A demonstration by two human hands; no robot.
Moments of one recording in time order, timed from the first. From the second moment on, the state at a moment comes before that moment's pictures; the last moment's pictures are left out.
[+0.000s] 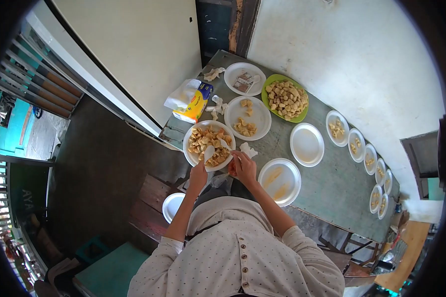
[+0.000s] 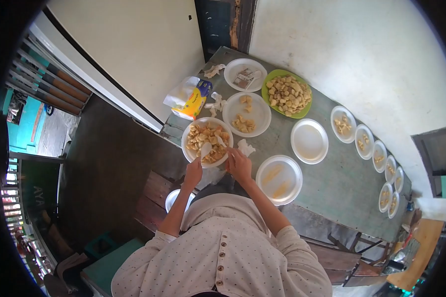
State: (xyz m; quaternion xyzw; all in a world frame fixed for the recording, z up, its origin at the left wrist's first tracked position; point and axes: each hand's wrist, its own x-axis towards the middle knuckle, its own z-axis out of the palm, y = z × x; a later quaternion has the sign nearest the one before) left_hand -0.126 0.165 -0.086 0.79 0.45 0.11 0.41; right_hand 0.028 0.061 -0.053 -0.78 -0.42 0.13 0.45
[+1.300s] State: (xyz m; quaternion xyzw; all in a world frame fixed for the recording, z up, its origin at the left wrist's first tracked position) left_hand -0.105 0.130 -0.051 0.83 0.34 0.16 0.41; right_hand 0.074 -0.066 -0.086 -0.55 0.07 0.30 0.78
